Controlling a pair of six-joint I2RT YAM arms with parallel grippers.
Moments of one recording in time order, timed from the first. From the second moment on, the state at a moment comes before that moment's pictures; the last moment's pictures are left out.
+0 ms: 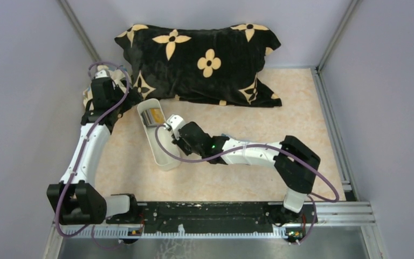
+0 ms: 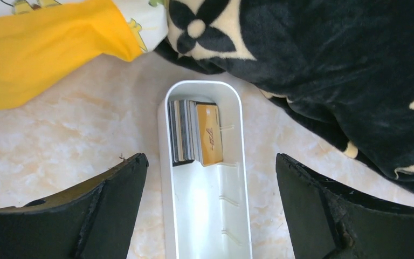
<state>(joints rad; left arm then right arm) 0.00 1.26 1.14 -0.39 -0.08 -0.48 1.10 1.72 1.16 0.03 0.21 0.01</state>
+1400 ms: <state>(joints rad) 0.08 1.27 1.08 -0.36 0.19 -0.49 0.79 1.94 1.36 -0.11 0.16 0.14</state>
